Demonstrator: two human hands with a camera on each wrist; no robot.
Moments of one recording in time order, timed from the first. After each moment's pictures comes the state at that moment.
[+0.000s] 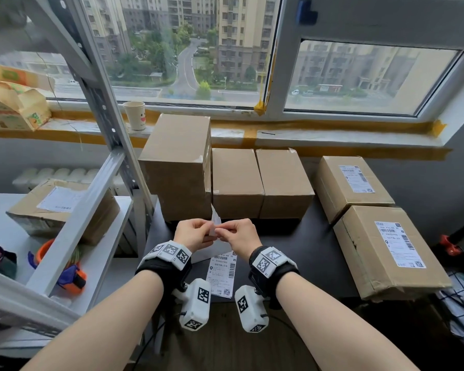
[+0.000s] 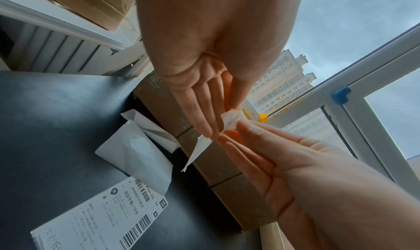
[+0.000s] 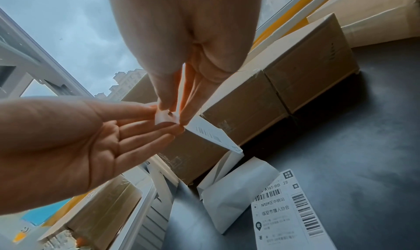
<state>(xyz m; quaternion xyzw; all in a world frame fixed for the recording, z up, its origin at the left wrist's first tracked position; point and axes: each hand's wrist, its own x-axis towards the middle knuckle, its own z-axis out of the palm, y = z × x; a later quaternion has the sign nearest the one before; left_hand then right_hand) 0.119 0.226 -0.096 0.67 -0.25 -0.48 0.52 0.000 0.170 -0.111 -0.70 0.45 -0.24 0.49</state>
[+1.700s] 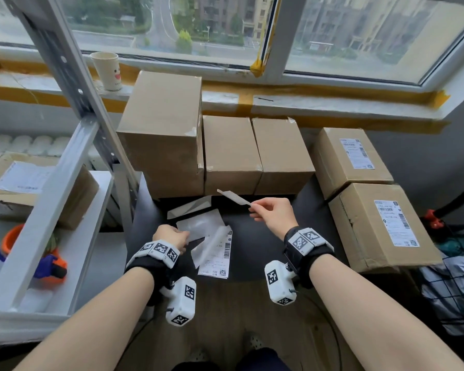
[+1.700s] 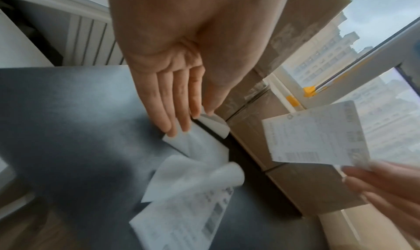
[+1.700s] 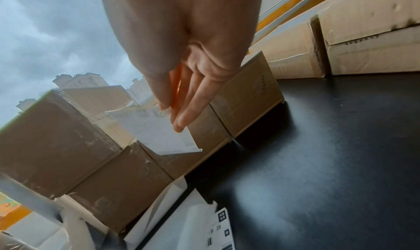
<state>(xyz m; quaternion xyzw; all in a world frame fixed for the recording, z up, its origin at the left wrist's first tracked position) 0.162 0.226 -0.181 0.83 -0.17 -0.44 0.31 -0.053 0.121 -0.130 -0.62 0.54 -0.27 0.50</state>
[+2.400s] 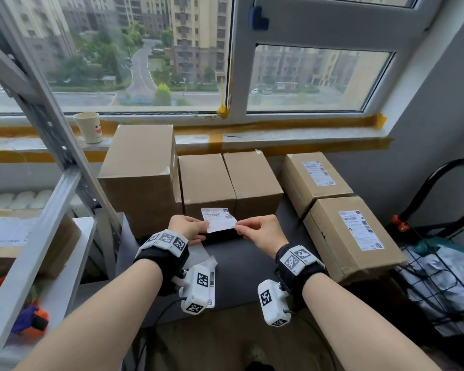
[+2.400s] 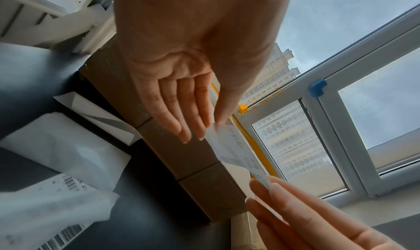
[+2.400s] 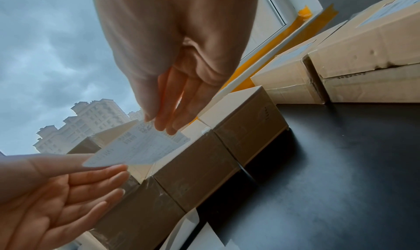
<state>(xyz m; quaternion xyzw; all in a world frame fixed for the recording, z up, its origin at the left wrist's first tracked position) 0.112 0.166 -0.090 0.72 -0.26 -0.50 0.40 -0.082 0.138 -0.092 -0.63 0.51 -0.33 0.48</state>
